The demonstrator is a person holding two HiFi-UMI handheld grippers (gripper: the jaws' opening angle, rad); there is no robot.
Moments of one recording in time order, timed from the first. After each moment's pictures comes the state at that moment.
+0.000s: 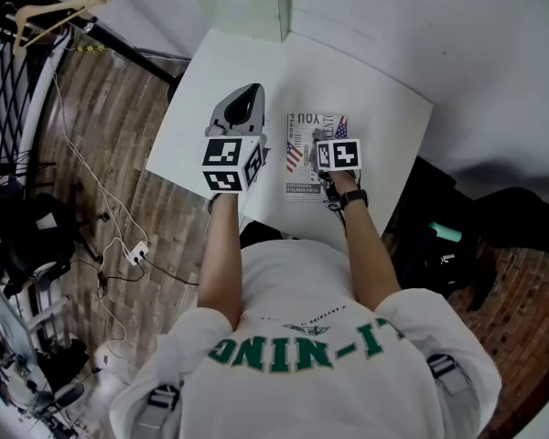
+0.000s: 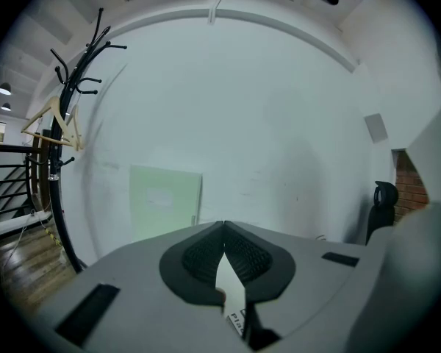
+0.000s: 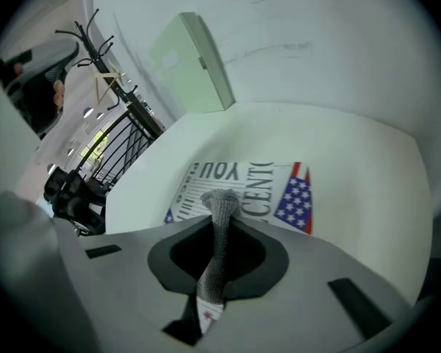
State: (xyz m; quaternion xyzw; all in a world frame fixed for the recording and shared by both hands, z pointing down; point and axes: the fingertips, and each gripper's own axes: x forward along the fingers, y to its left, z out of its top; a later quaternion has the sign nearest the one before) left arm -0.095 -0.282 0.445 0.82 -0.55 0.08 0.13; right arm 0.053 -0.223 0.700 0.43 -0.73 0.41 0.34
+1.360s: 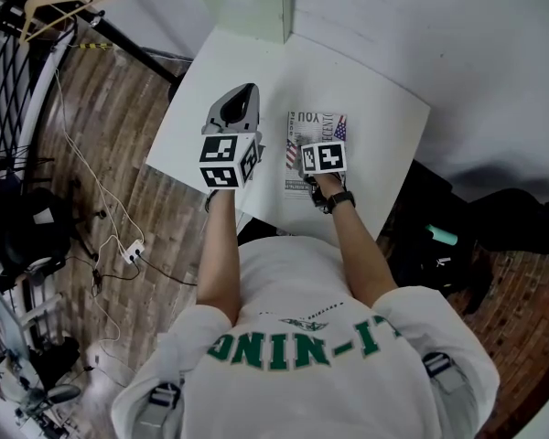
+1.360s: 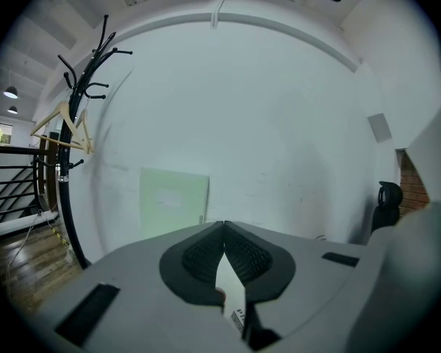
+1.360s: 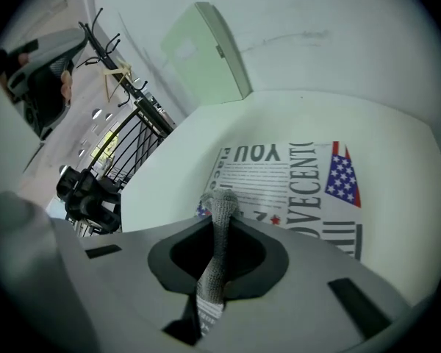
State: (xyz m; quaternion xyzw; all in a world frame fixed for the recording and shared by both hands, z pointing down) left arm -0.112 -0.268 0.444 0.81 -0.57 0.08 0.13; right arm 0.010 -0.193 0.703 0.39 -0.74 0.43 0.34
